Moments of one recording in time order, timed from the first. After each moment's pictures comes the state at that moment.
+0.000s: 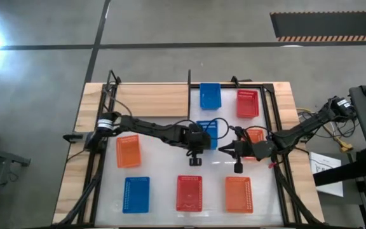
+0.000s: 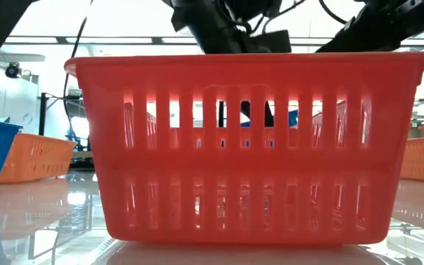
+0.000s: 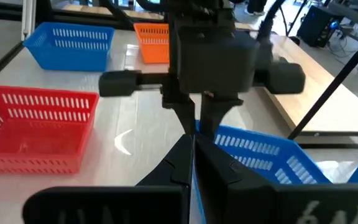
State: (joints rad) left arm -0.08 2.08 1.67 -0.54 -0.14 0.03; right arm 0.45 1.02 0.48 0.11 0.50 0.09
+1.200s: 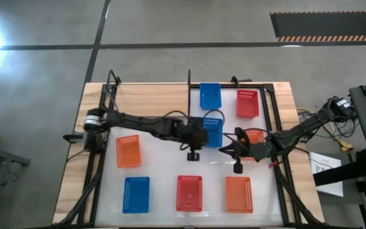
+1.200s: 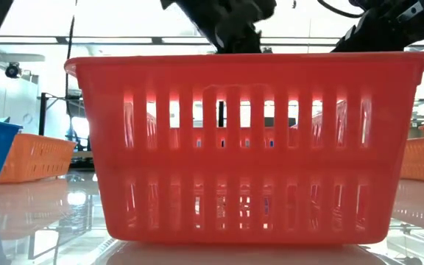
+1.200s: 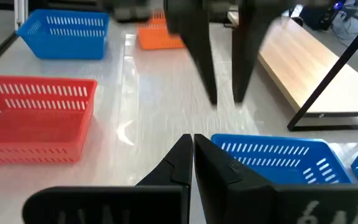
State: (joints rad) left arm -0.06 1.91 1.58 -0.44 -0.12 0.12; right arm 0.45 1.04 0.48 0.07 0.50 0.16
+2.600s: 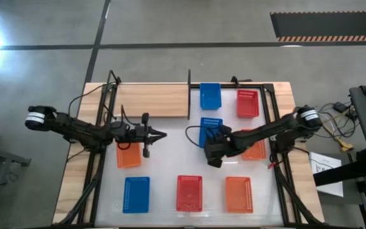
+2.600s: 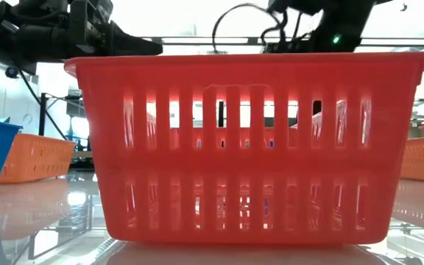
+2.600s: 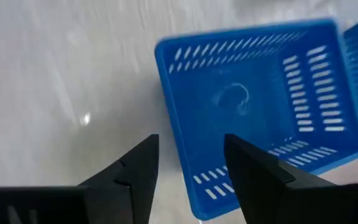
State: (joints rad) left arm -0.05 1.13 0.27 0.91 -0.11 0.12; right arm 0.22 1.68 1.10 -0.74 0.37 0.44
